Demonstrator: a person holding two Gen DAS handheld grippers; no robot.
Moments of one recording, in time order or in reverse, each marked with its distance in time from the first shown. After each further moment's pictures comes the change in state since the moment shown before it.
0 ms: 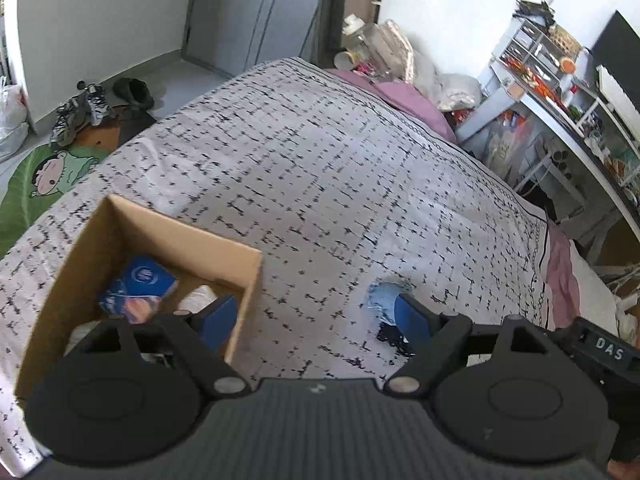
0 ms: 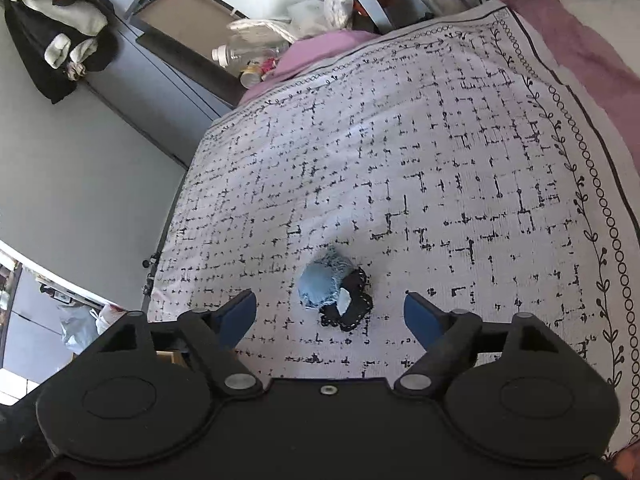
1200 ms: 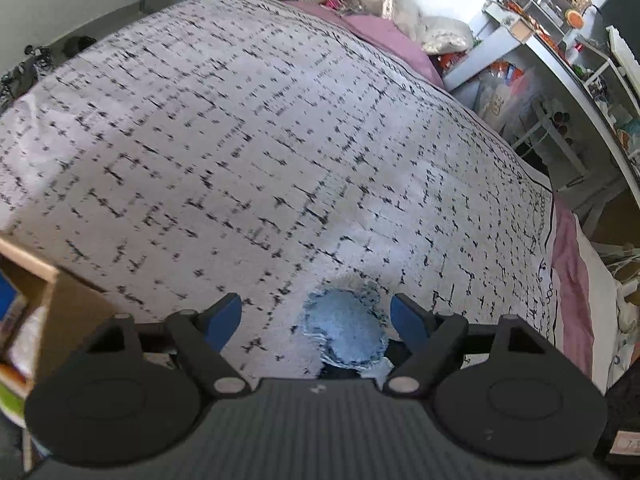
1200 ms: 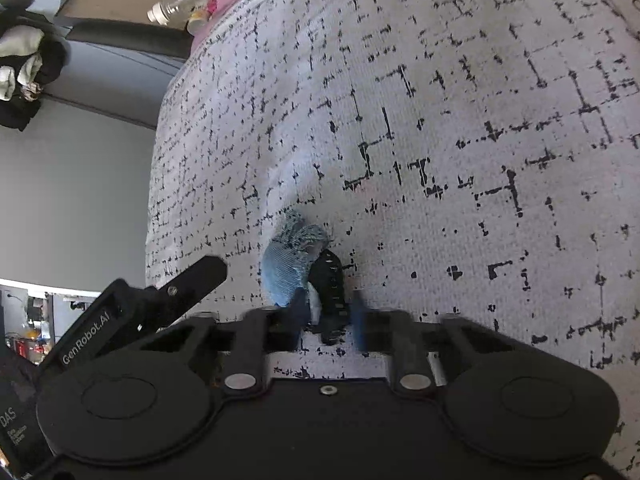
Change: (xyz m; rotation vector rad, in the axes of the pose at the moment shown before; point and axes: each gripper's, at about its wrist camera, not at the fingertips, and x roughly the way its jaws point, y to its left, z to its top) left arm 0.138 -0.050 0.009 0.003 0.147 -0.077; right arm 0.111 -0.051 0.012 0.233 0.258 0.101
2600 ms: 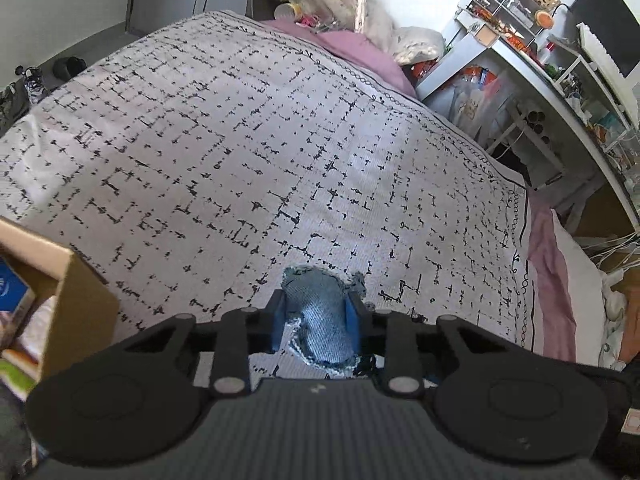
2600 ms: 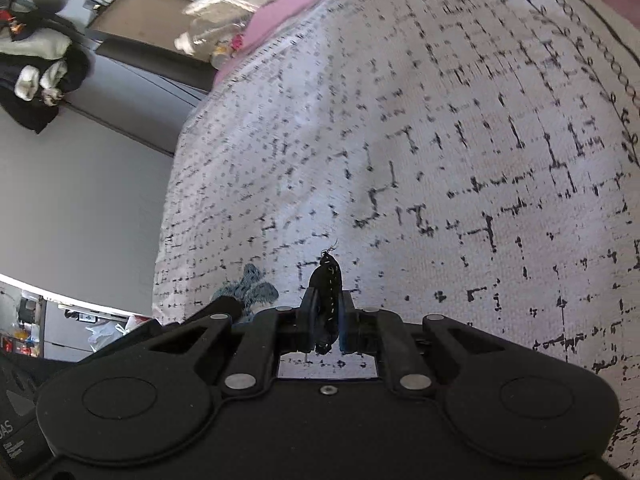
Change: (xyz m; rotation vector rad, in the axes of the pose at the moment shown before) left arm -0.038 -0.014 -0.015 0.043 -0.060 -0.024; right arm -0.048 0.013 -0.013 -0.095 -0.170 0.006
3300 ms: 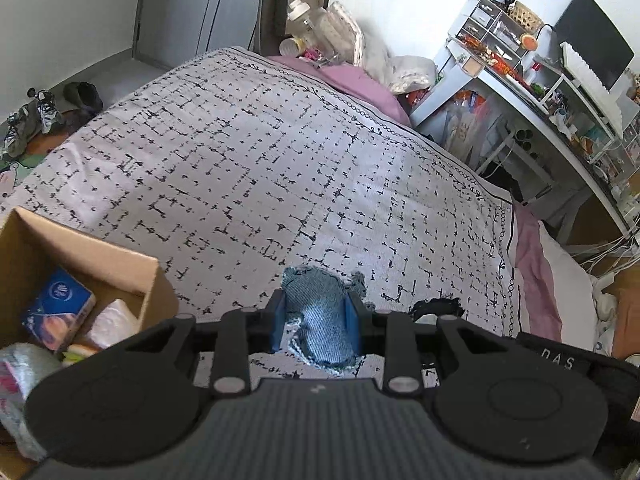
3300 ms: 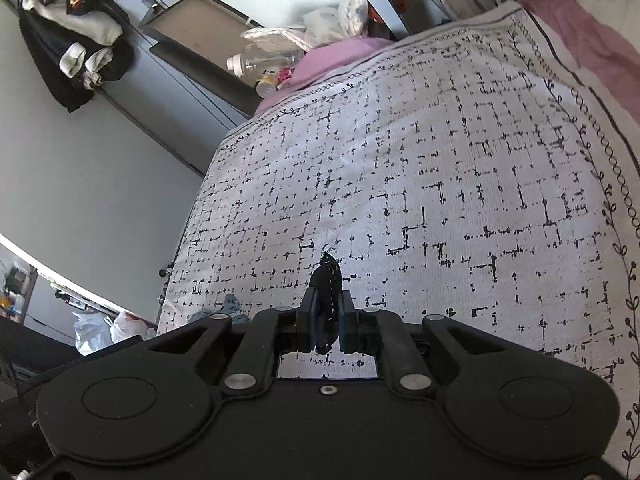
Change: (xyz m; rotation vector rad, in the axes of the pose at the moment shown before) left arm -0.066 0.017 -0.005 0.020 -0.069 0.000; right arm -0.045 0.043 -0.023 -0.173 -0.134 -0.031
